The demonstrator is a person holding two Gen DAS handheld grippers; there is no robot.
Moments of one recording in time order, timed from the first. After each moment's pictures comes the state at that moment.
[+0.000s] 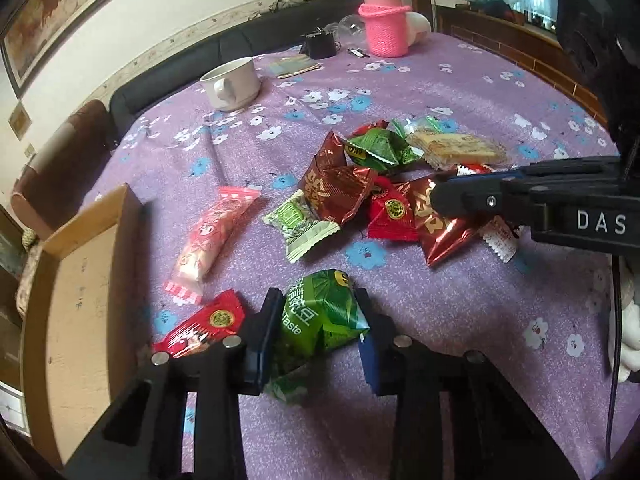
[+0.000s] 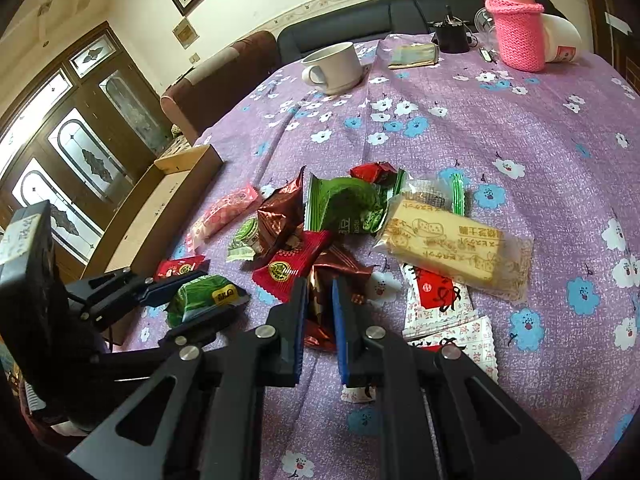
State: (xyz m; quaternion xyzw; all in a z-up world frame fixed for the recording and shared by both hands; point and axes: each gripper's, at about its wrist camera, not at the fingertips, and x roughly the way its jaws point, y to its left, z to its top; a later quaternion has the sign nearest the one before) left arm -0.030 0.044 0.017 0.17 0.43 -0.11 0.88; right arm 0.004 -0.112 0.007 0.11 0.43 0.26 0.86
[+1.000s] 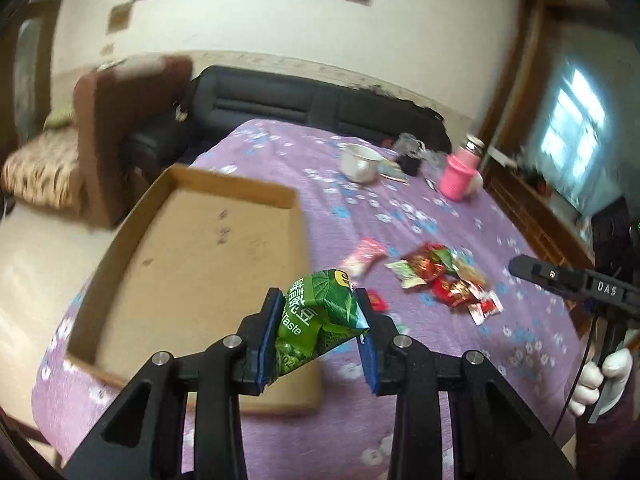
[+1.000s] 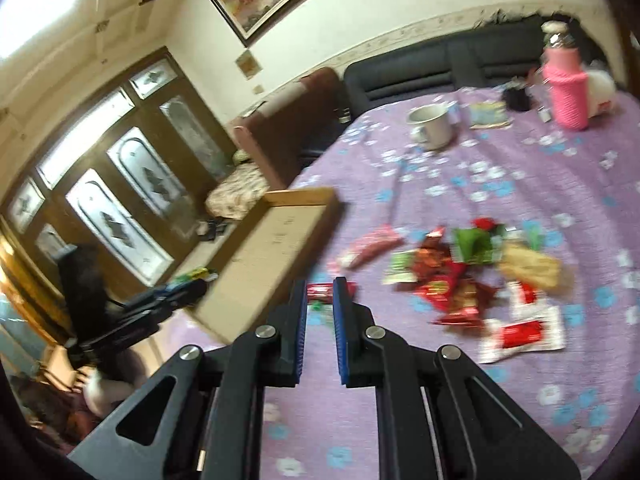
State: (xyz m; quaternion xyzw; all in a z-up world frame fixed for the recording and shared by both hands) left arm -0.114 0.238 0.103 -0.11 0.33 -0.07 0.93; right arm -0.068 -0.067 0.100 0.16 0.36 0.36 0.85
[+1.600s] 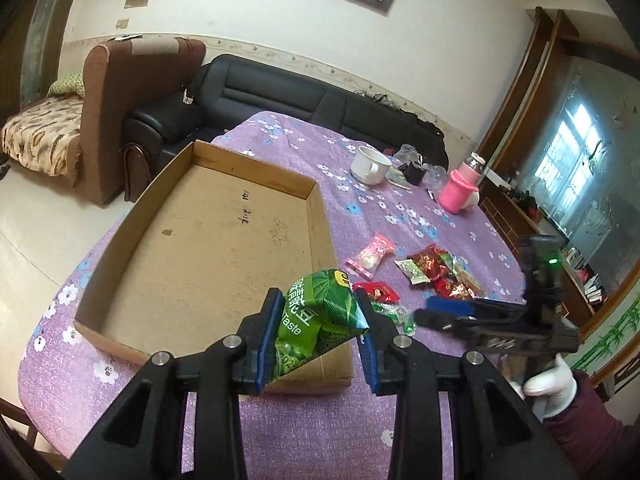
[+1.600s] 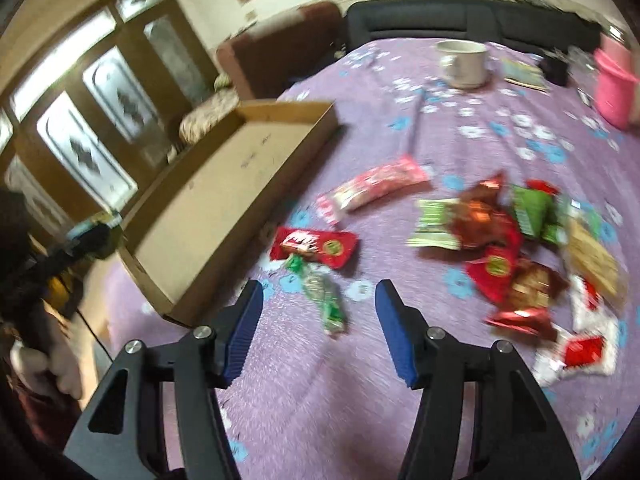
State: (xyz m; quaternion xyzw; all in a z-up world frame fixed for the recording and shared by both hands) left arm -0.128 0.268 0.086 -0.15 0.33 -0.09 0.93; right arm -0.038 0.036 0.028 0.00 0.45 0.34 0.83
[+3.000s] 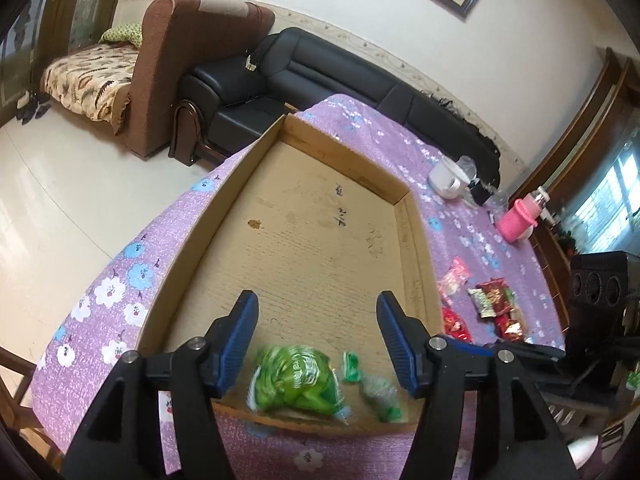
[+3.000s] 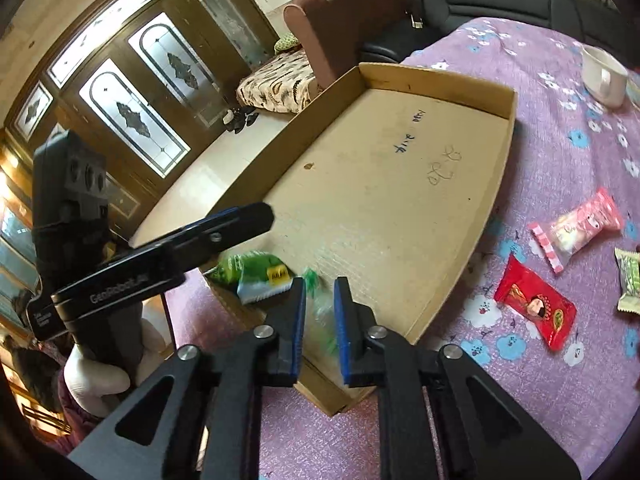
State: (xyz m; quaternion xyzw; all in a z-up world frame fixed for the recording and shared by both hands) left arm -0.095 0.348 0.060 -0.23 0.37 -0.01 0.90; right arm -0.040 0.149 0.047 0.03 0.47 0.44 0.77
